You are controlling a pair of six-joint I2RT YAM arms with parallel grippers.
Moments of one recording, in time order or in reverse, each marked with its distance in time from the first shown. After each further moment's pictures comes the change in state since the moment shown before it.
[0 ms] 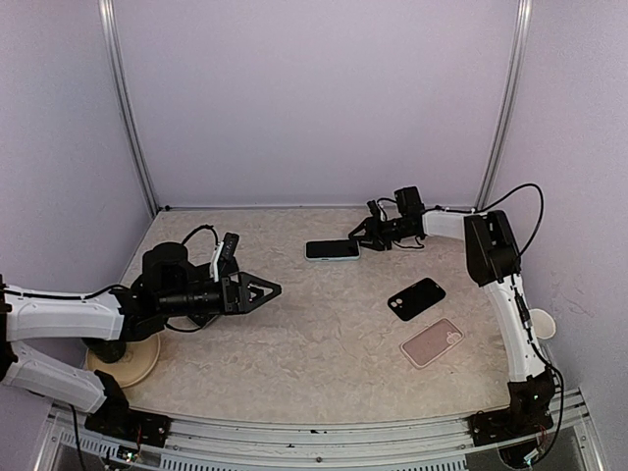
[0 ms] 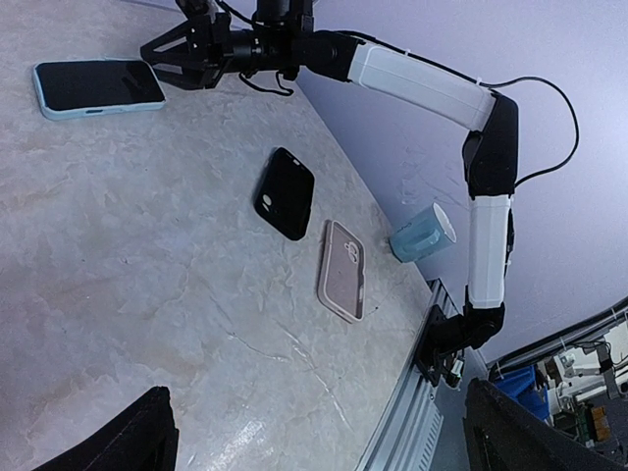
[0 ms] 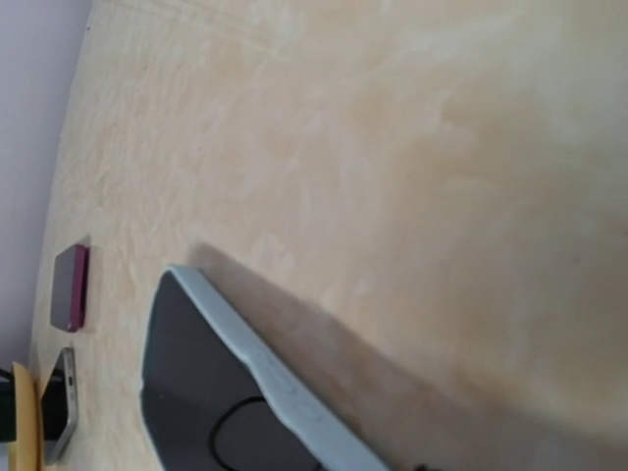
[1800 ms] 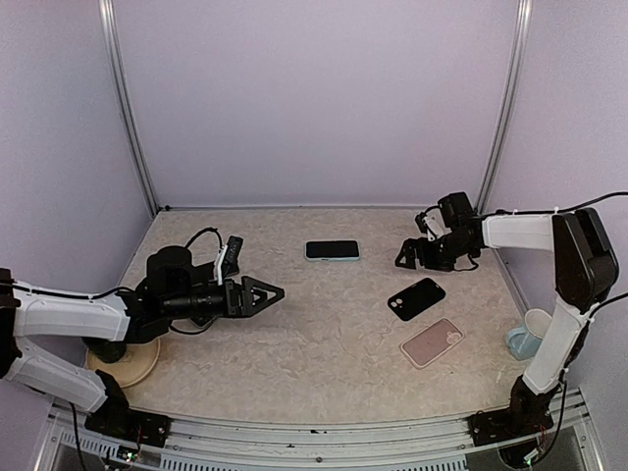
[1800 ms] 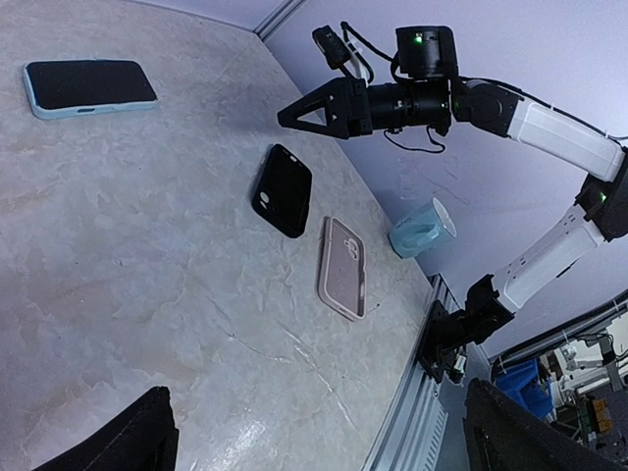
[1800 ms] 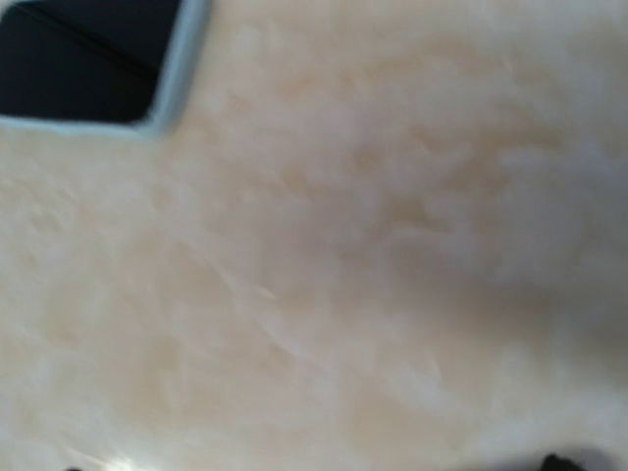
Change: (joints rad) left arm -0.005 0.048 -0.011 0.068 0.012 0.012; right arm -0.011 -0.835 -0.904 -0.114 0.537 -0.292
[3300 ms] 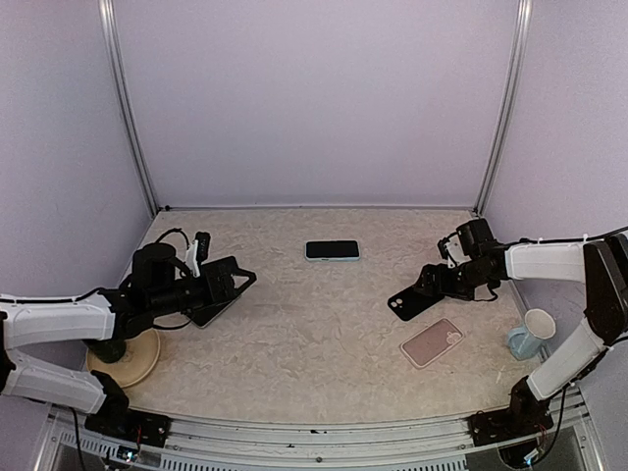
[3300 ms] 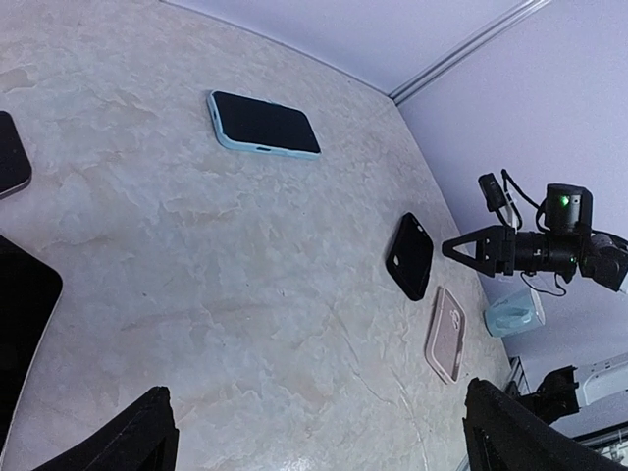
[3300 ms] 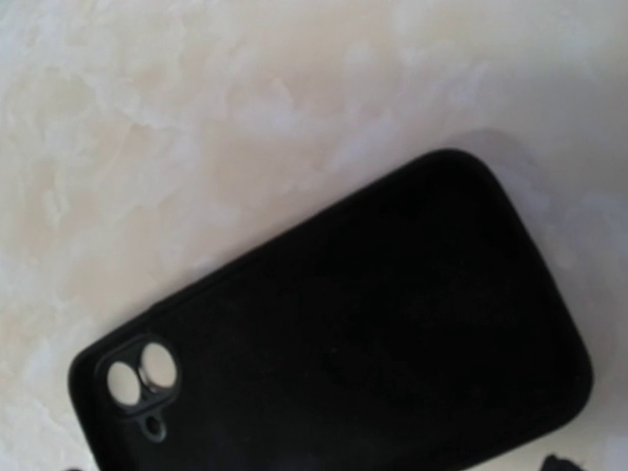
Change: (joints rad) left arm 0.135 -0.103 -0.031 -0.174 -0.195 -0.010; right arm -0.010 -0.261 -0.359 0.051 0.098 0.105
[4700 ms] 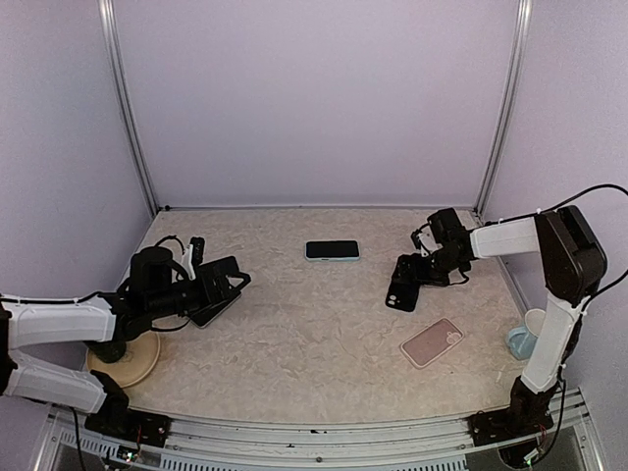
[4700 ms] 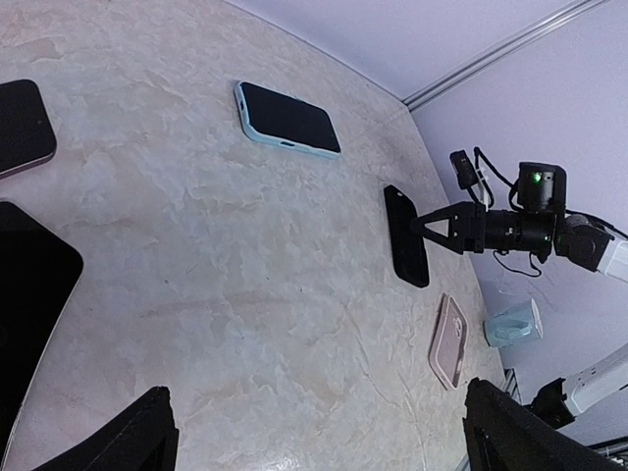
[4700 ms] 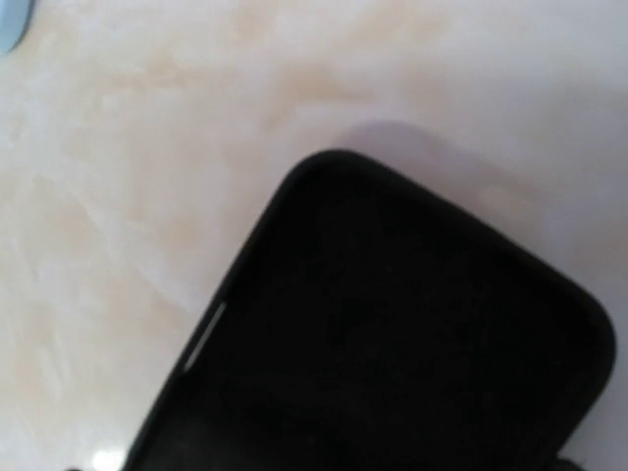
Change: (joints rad) left arm 0.057 0.008 -0.039 0.027 0.027 -0.050; right arm 0.047 0.314 0.254 0.024 -0.016 -0.026
